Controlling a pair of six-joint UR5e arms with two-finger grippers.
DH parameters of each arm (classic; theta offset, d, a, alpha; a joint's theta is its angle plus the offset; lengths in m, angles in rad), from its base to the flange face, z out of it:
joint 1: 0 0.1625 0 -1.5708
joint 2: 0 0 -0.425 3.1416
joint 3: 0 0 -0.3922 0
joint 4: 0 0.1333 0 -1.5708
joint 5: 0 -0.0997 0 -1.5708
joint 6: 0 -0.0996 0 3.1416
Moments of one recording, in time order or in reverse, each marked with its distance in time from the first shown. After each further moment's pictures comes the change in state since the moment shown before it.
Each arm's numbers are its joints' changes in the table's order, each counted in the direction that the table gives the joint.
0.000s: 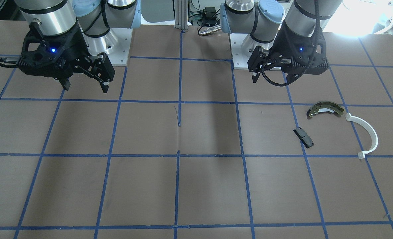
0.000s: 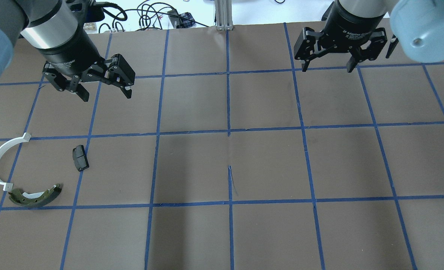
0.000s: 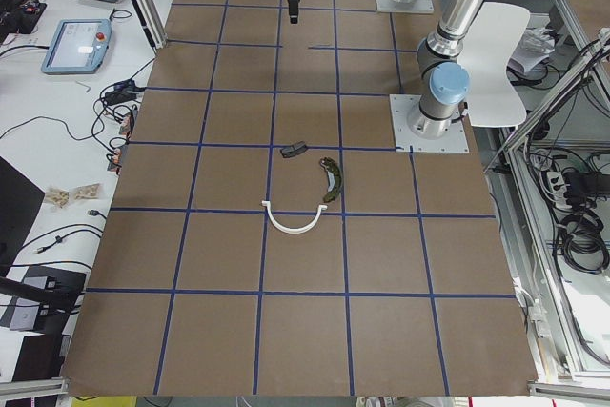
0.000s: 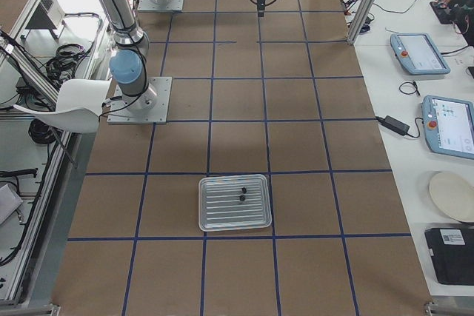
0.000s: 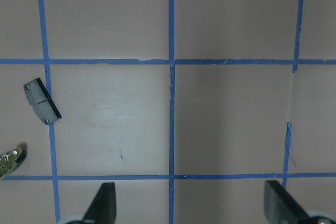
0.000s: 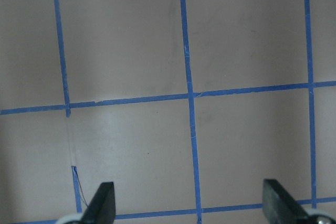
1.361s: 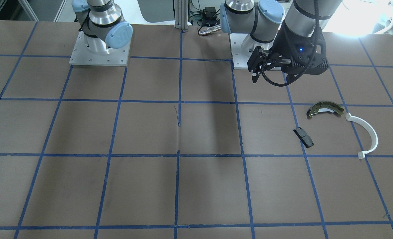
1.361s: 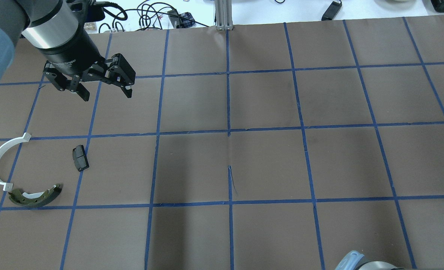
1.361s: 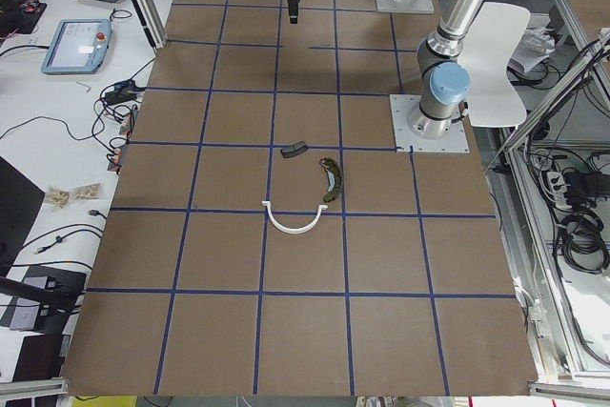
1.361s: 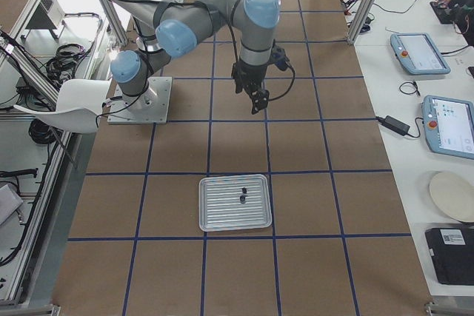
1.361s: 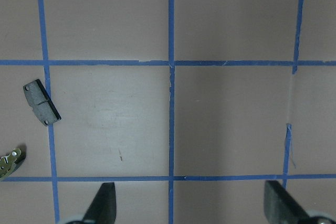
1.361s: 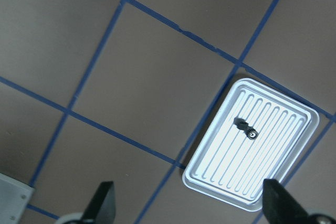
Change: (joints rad) left arm 0.000 0.000 -0.002 0.006 0.000 0.002; right arm -0.827 -0.088 0.001 -0.030 0.108 1.511
